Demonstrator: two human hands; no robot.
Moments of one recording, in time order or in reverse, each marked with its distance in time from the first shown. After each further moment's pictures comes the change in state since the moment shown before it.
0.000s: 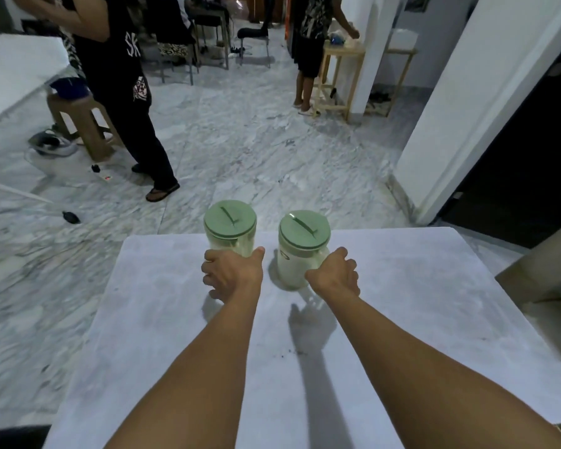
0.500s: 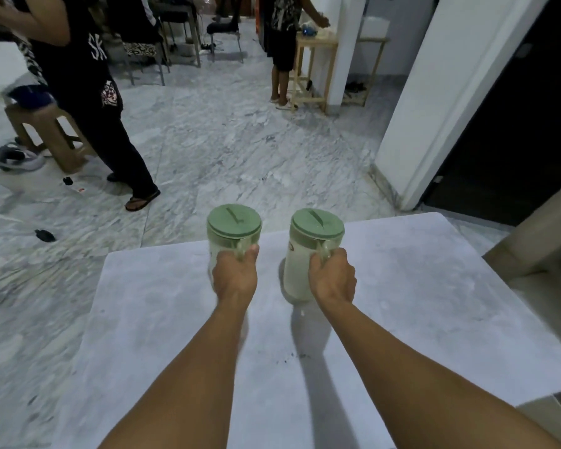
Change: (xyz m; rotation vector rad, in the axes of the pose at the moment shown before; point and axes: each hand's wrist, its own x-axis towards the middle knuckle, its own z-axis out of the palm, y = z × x) left_hand 0.024 -0.008 0.012 -0.114 -0.203 0.217; right_hand -0.001 0.008 0.015 0.261 0.214 -0.035
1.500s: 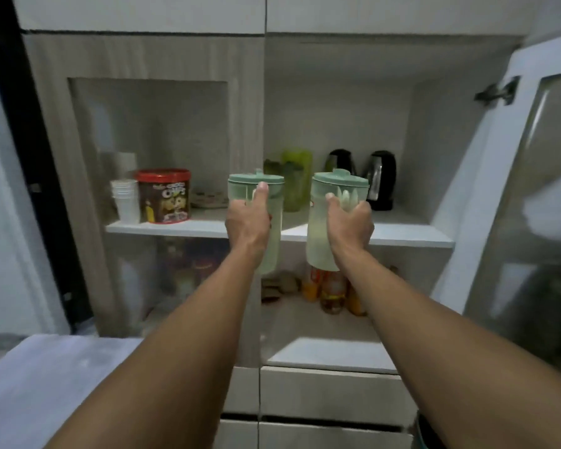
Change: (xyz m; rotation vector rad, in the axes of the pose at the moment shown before) left_hand -0.663 0.162 0.102 -0.437 -1.315 0.775; right_hand -0.345 0.250 -0.575 0.524 1.531 0.173
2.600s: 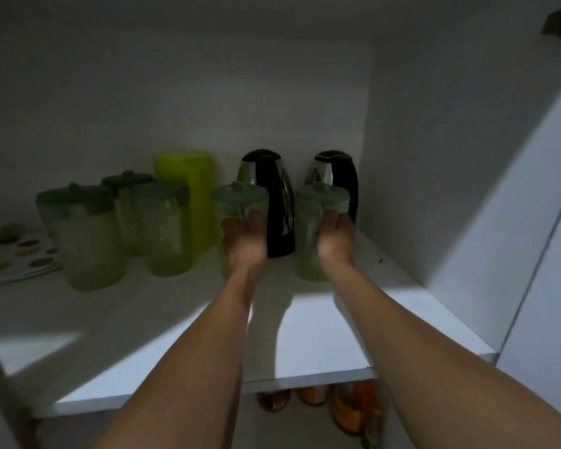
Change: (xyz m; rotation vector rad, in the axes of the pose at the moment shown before) left_hand 0.276 -0.165 0.432 -0.058 -0.077 -0.162; right_hand 0.463 0.191 0.093 -0.099 0.016 0.078
